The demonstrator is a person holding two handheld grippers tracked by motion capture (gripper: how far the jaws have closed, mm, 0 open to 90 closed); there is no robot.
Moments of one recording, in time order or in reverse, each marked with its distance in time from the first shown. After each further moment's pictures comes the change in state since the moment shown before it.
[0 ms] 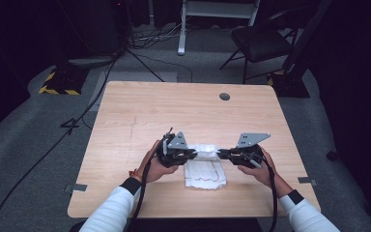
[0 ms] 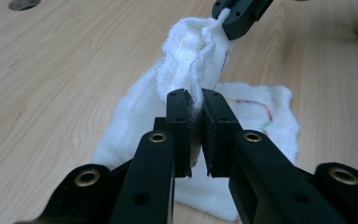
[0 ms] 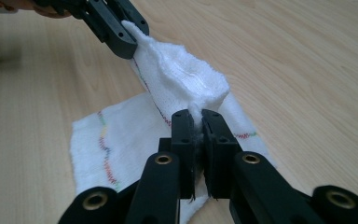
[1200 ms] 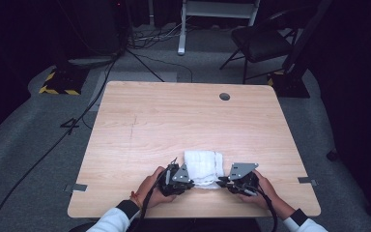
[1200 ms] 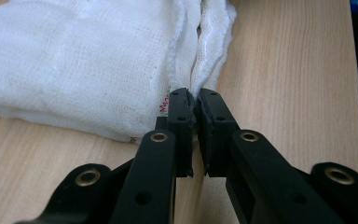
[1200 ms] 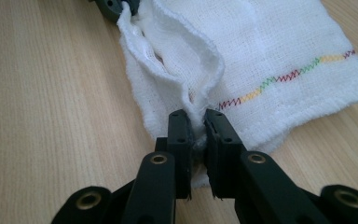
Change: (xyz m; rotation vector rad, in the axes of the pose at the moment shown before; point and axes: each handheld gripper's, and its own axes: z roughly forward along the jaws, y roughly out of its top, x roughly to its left) left arm -0.052 -0.050 0.022 0.180 -0.058 0.093; right arm 0.058 -0.050 0.017 0.204 -0.008 -0.118
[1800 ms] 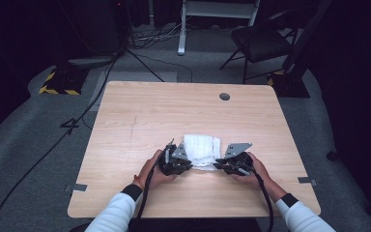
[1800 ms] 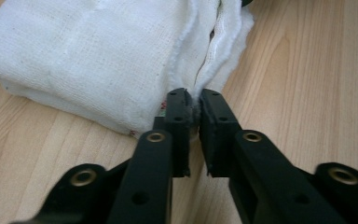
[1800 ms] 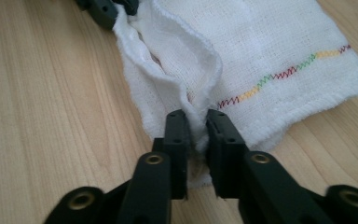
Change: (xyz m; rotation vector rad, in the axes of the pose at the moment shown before) left arm 0.056 0.007 0.009 -0.024 0.020 -0.122; right arm -0.053 0.018 0.022 0.000 -0.033 0.062
